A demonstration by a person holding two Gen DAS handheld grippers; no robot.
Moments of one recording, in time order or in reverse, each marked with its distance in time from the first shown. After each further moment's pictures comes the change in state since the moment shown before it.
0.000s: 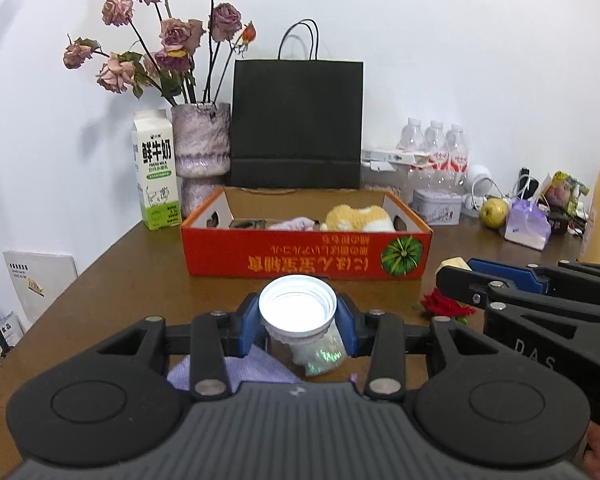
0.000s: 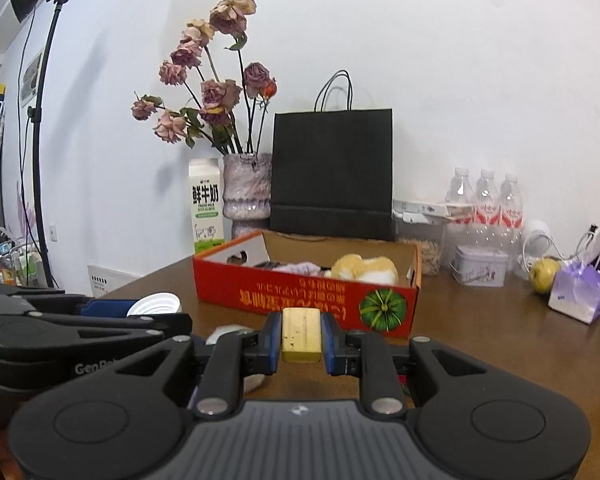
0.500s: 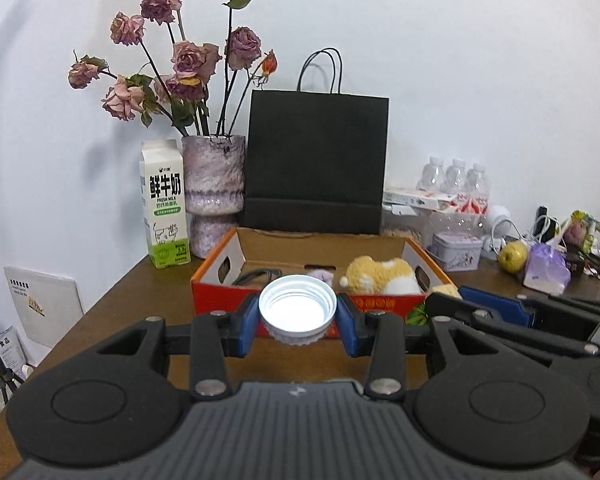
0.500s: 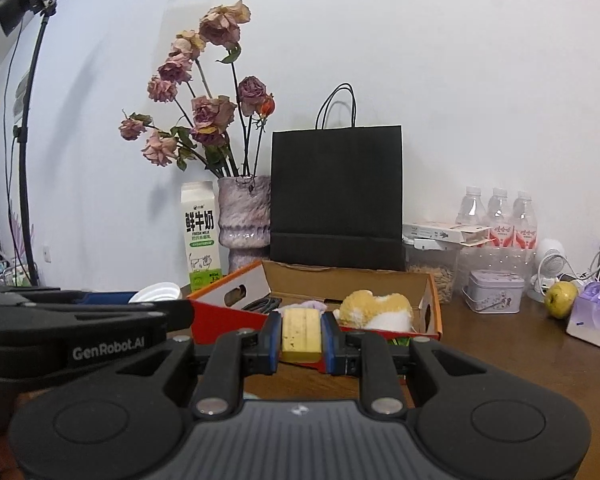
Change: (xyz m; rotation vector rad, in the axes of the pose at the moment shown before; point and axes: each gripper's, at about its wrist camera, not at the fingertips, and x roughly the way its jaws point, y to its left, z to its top) left arm 0.031 0.017 0.045 -0.037 -0.070 0.019; right arm 0.049 0.006 0.032 0.028 -0.036 -0.011
